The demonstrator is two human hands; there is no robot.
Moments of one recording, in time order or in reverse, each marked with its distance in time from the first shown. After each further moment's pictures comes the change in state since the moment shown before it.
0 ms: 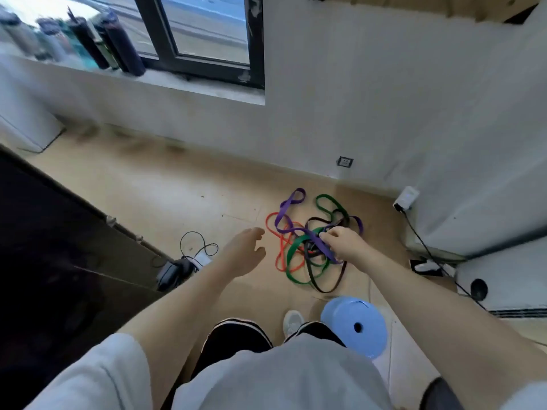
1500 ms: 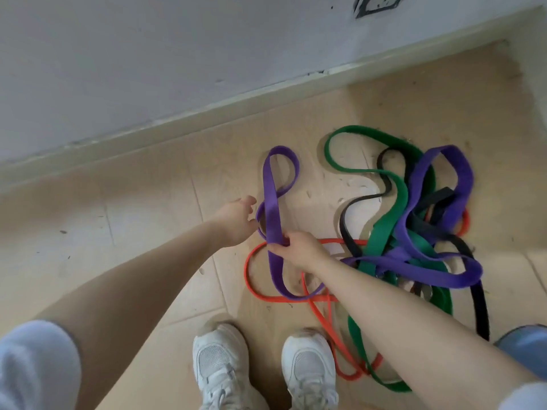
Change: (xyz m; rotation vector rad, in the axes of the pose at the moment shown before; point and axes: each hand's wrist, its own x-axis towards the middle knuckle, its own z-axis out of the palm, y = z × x) left_hand 0.808 -0.248 0.263 0.339 -0.606 0.182; right_hand 0.763 0.175 0.237 0.201 -0.032 0.370
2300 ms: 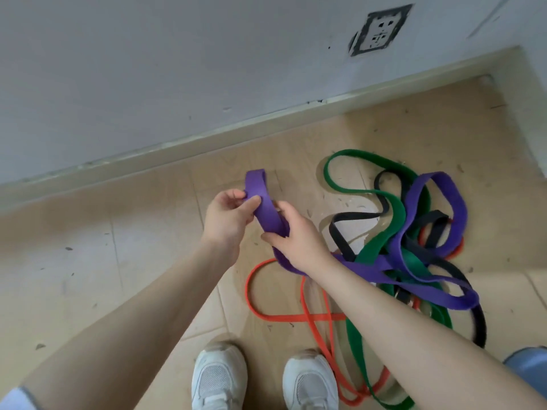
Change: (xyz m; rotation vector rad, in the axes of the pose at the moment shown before) left_hand -0.020 0.026 -0.015 -1.359 0.449 -0.088; right_hand -0.025 -0.047 -0.033 0.326 0.297 -0.402
